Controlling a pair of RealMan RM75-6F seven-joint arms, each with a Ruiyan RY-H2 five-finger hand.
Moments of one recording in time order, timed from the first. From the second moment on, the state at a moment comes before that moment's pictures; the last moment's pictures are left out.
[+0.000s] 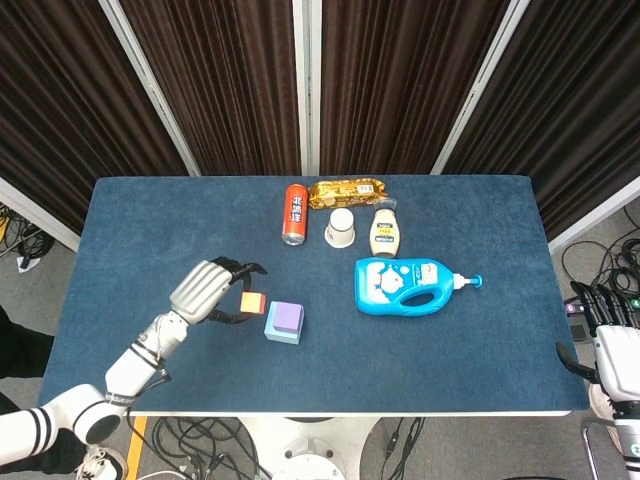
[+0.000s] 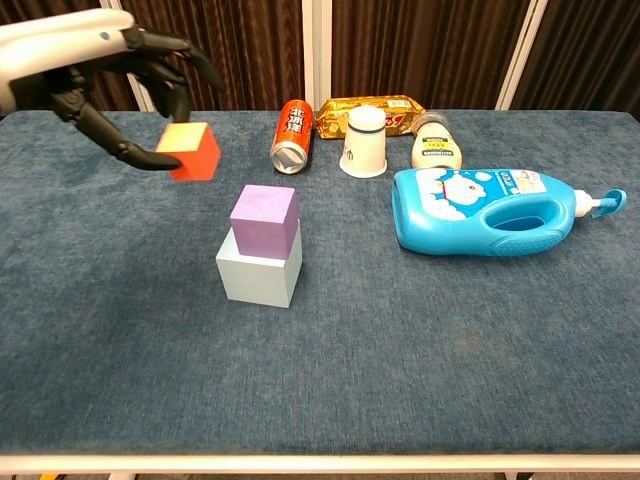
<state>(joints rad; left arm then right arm) -0.64 -1.38 -0.18 -1.61 1.50 1.03 -0.12 0.07 -0.95 0.08 -1.76 -1.45 1.44 0.03</state>
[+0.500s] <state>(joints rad) -0.71 -1.40 -0.19 -1.66 1.41 0.95 -0.06 0.07 -0.95 0.07 -1.77 -1.45 1.45 0.04</state>
